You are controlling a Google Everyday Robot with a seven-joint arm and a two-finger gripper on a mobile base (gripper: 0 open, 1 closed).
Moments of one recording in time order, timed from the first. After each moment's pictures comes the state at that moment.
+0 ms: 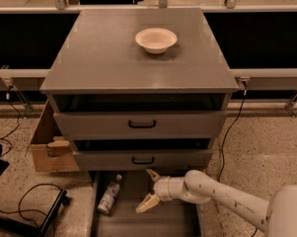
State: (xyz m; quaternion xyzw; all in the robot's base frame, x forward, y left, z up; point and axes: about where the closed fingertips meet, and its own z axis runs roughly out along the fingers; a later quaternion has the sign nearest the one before) arm 0.551 0.018 0.322 -0.52 0.68 0.32 0.40
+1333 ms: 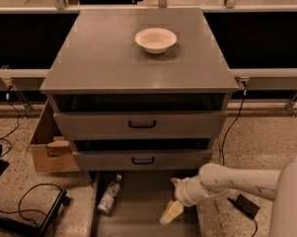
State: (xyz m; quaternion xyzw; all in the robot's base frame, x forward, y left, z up) arm 0.491 -0.082 0.355 -0.54 0.78 0.23 0.23
